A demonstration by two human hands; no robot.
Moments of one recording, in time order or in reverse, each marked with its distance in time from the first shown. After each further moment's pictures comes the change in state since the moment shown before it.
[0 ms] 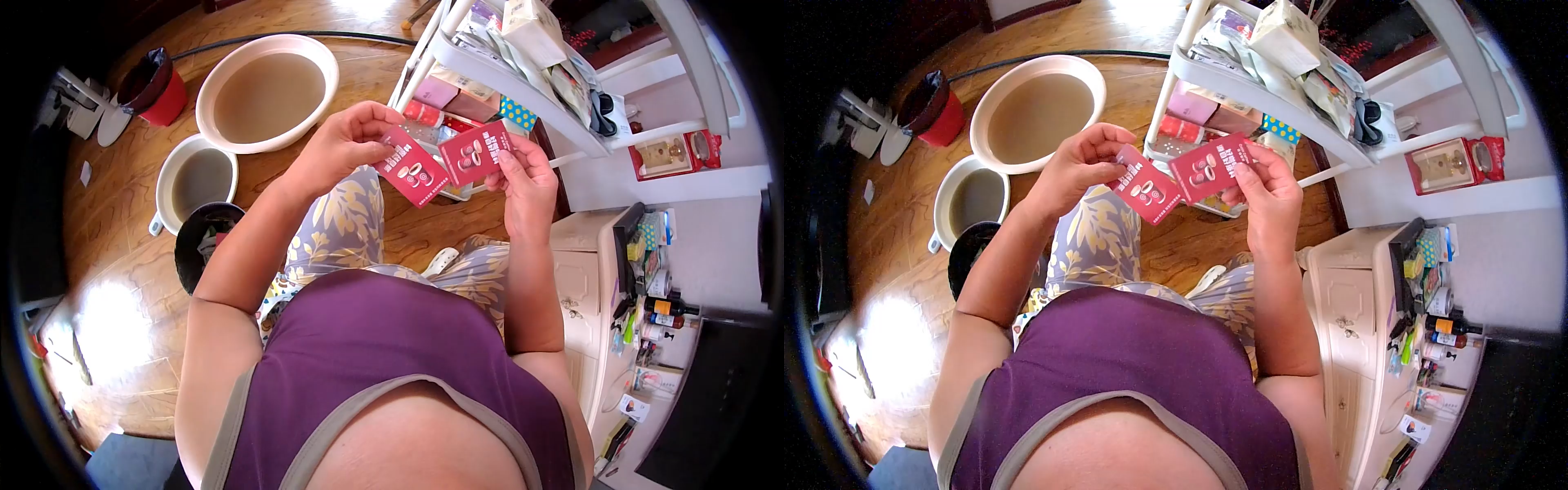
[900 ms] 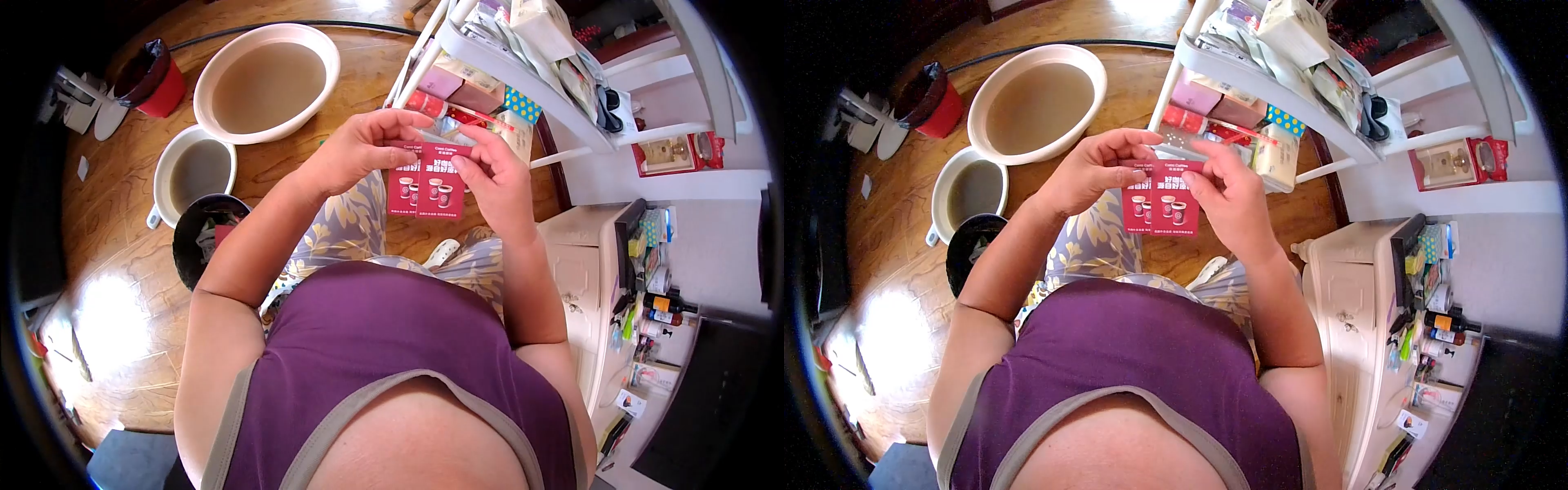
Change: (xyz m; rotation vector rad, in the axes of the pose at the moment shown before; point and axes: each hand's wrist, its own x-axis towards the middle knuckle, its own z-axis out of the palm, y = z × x) left_hand 0.001 -0.011 0.011 -0.143 -0.117 -0.033; right_hand -0.009 0.003 0.030 -0.472 -0.312 -0.114
